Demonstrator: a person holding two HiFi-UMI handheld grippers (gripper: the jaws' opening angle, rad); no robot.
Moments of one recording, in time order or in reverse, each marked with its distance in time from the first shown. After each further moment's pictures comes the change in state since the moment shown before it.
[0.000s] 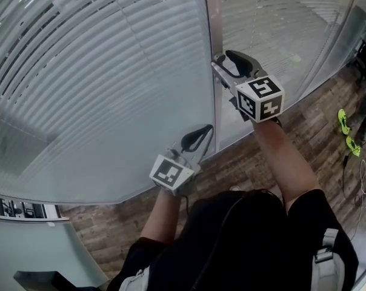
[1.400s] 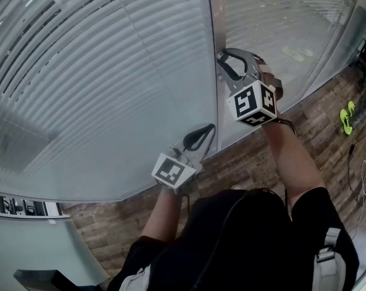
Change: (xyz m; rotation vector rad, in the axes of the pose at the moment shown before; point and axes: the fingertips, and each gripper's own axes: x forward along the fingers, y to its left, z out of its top) left arm -0.001 0.000 -0.001 -0.012 0.019 0.003; right arm 0.001 0.015 0.004 -0.810 0.175 -0.073
